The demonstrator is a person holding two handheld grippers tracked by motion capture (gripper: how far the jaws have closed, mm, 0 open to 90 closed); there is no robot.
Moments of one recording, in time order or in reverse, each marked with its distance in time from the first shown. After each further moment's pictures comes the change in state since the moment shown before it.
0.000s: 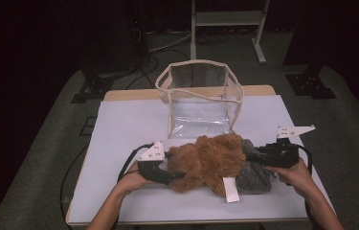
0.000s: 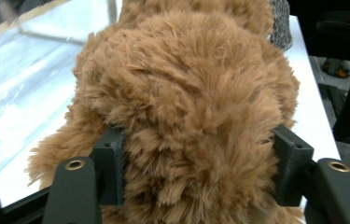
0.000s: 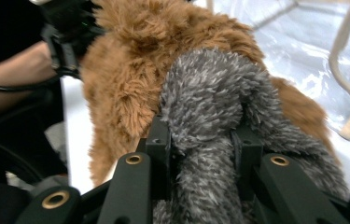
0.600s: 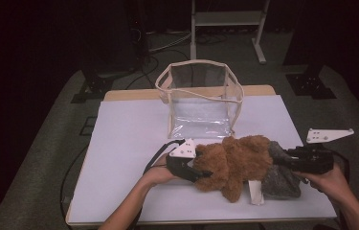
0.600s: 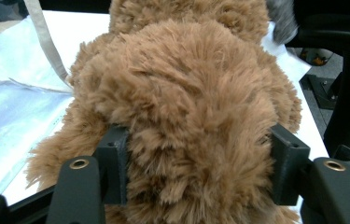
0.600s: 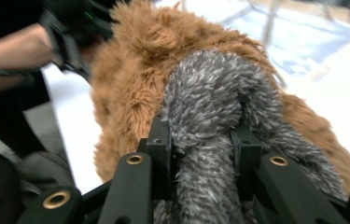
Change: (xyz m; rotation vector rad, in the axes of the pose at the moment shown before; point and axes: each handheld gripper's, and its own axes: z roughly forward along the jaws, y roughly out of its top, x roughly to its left) left arm -0.010 0.038 0.062 0.014 -0.090 0.075; right arm 0.012 -0.010 -0.068 0.051 -0.161 -0.026
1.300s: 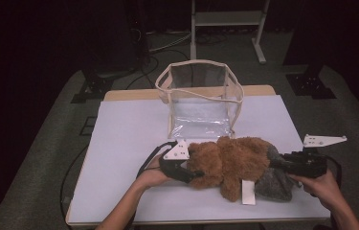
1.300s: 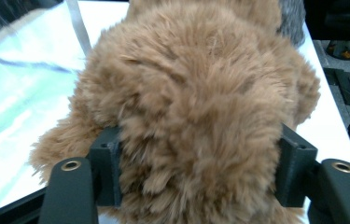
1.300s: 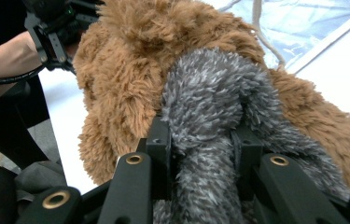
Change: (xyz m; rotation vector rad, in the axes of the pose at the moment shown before) left arm -0.001 -0.003 -0.021 0.026 0.082 0.003; right arm -0.011 -0.023 0.019 -0.050 0.046 0.076
